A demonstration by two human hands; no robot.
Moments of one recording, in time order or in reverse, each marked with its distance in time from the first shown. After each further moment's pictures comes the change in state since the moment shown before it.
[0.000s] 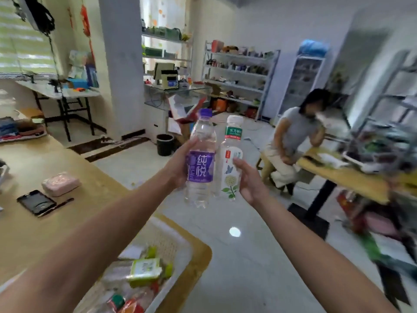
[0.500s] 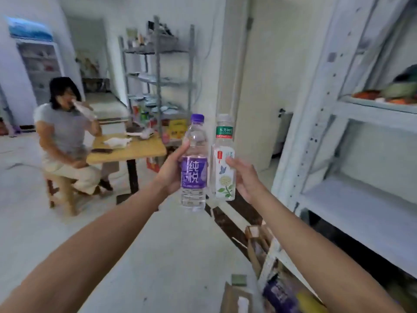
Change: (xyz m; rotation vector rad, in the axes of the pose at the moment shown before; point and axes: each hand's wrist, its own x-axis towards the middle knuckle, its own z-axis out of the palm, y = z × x) left_hand -0.019 -0.206 0.428 -0.058 -1.017 -0.489; right_hand -0.377 -0.104 -0.255 -0.121 1.129 -0.421
